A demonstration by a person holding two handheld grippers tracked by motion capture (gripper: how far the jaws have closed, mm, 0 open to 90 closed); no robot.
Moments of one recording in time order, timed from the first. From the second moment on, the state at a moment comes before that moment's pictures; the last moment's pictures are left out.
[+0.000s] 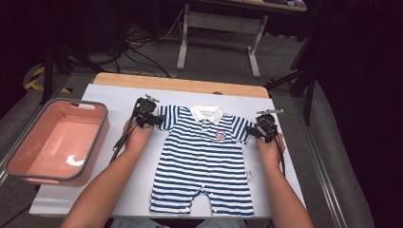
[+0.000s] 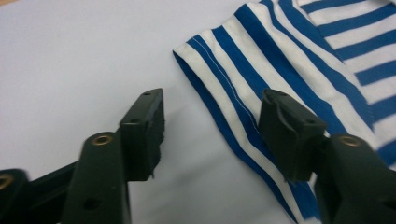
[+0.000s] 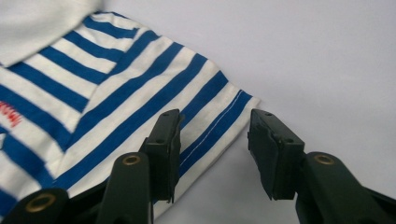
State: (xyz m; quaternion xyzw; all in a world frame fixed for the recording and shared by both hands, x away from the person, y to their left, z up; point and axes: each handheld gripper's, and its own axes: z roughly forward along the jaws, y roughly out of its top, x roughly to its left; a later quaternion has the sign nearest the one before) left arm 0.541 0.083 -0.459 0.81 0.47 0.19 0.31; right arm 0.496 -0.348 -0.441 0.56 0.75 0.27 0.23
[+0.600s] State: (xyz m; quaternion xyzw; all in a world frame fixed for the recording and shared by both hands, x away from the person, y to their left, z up) left arm 0.533 0.080 -0.428 0.80 0.44 0.18 0.37; right arm 0.501 -0.327 -0.404 0.49 0.77 0.28 0.28
